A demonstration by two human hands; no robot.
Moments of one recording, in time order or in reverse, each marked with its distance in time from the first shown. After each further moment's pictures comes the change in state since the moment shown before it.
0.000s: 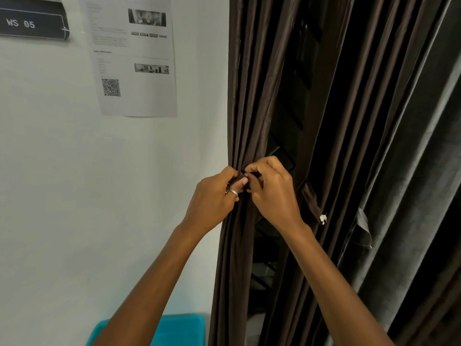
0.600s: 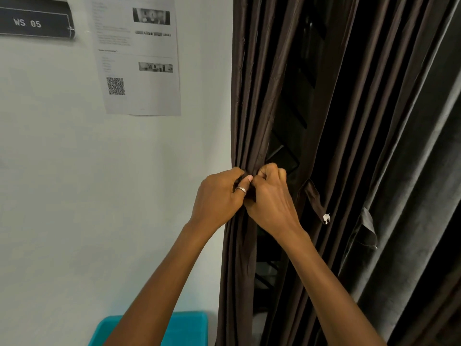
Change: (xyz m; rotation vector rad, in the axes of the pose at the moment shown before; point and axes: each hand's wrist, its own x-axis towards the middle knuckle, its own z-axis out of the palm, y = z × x) left_hand 0.003 0.004 0.006 0.147 0.059 -0.010; right_hand -0.016 -0.002 0.010 -0.383 -0.179 0.040
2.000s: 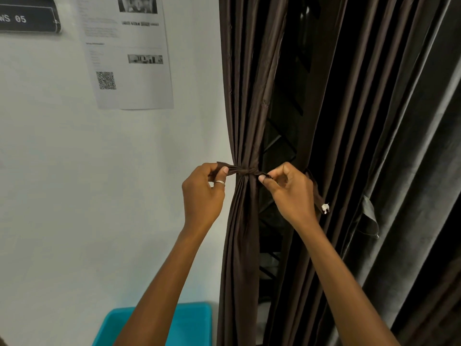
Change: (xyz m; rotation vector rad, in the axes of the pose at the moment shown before) left_hand -0.019 -0.001 0.010 -0.226 0.249 -0.351; right_hand -0.014 0.051 0.000 0.627 0.179 0.322
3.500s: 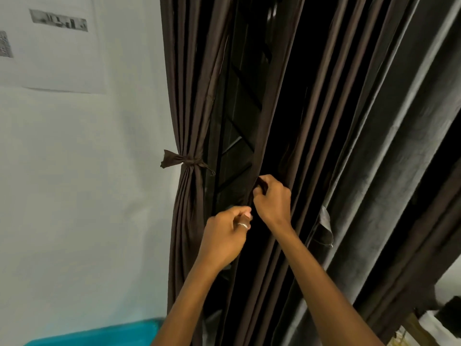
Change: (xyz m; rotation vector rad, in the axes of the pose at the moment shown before) left_hand -0.054 -0.002 0.129 -0.182 -0.619 -0.247; right_hand 0.057 0.102 -0.022 -0.376 0.013 0.154
